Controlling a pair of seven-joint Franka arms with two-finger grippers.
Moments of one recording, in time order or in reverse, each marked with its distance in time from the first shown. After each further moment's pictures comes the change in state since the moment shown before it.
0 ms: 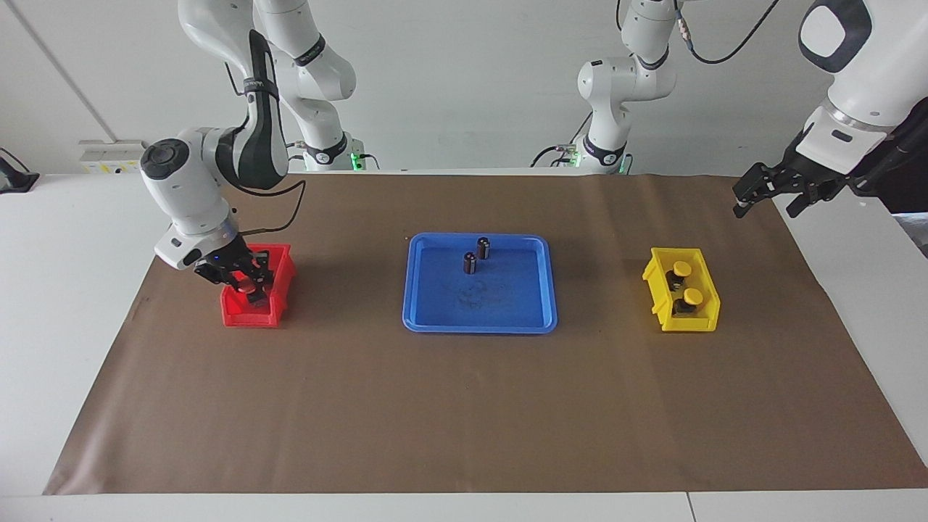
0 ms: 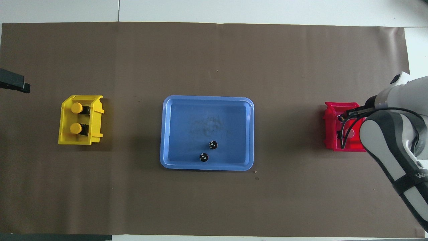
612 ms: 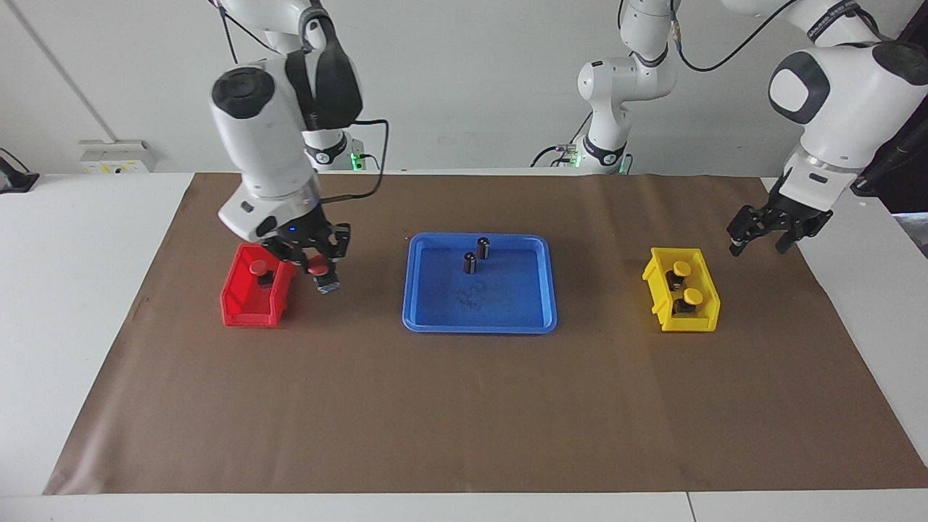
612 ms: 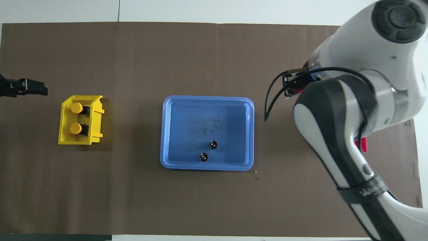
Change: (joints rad) left arm 0.034 -0.059 0.000 -0.423 0.003 0.478 0.001; right arm 0.486 0.172 0.017 0.450 0.002 -0.207 0.666
